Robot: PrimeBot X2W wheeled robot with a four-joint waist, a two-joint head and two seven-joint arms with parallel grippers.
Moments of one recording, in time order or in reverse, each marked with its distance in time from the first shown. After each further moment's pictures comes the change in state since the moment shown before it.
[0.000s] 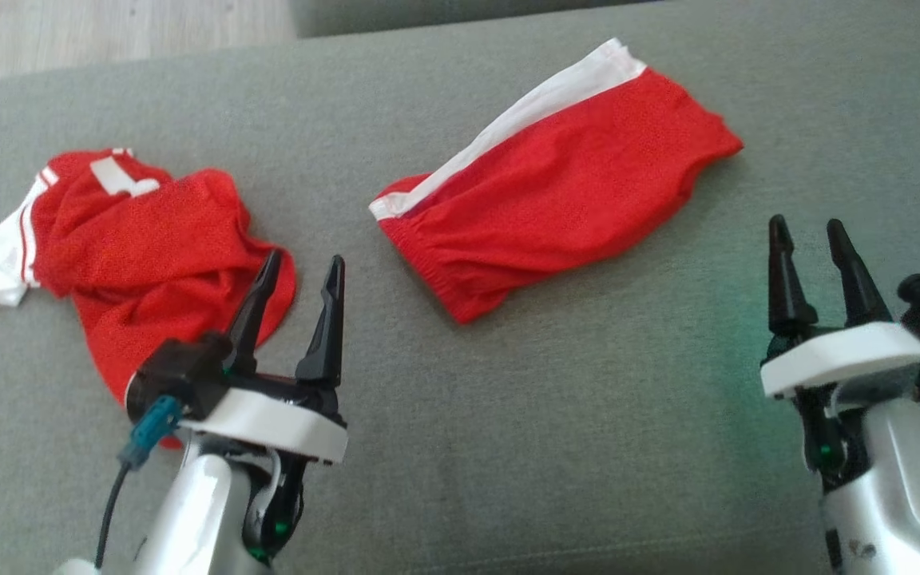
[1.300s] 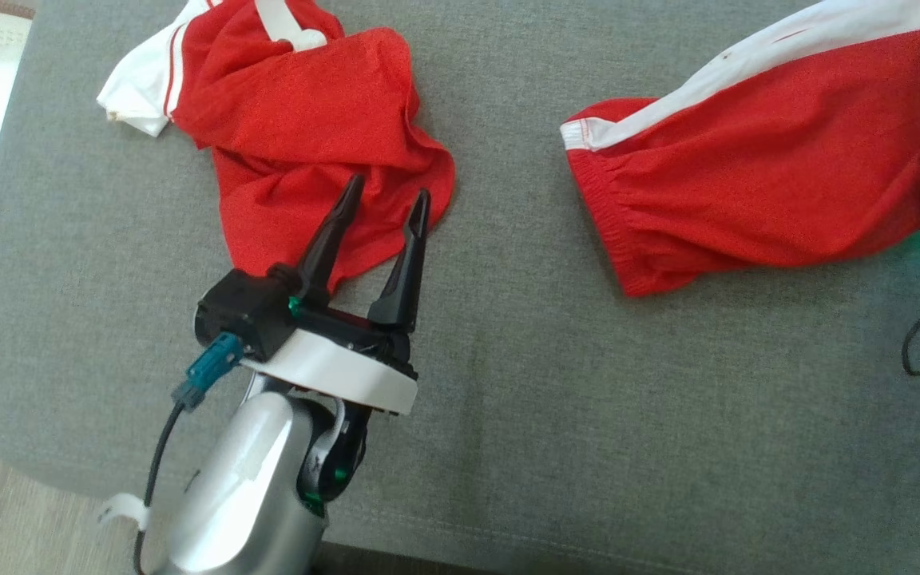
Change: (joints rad) left arm -0.164 -0.005 -0.179 -0.023 -0.090 0.044 0.000; right arm -0.726 -0.081 -0.537 0.670 -0.023 0.000 0.490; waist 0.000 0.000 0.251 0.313
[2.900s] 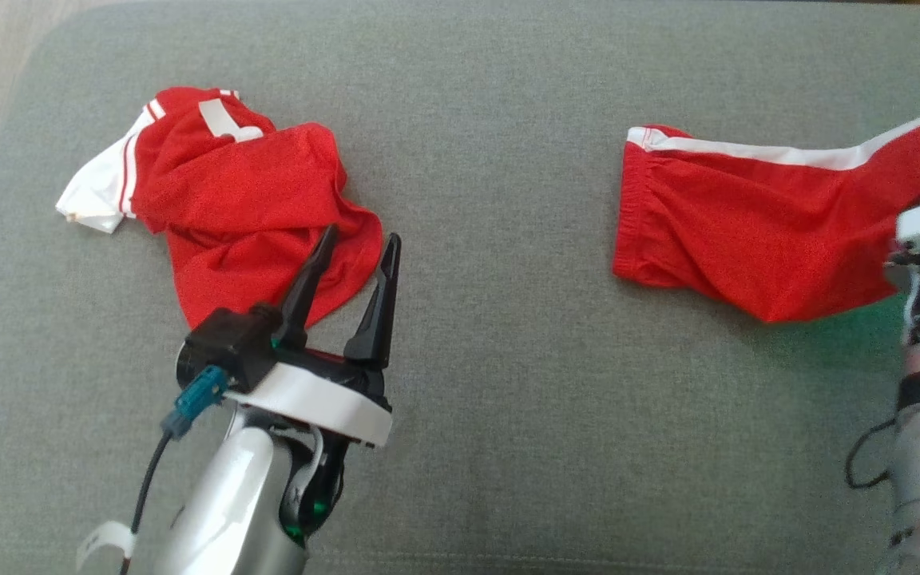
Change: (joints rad) left arm 0.077 0.000 0.058 0.046 0.026 -0.028 0.000; right arm 0.322 0.084 0.126 -0.309 0.181 0.000 -0.298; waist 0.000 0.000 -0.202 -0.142
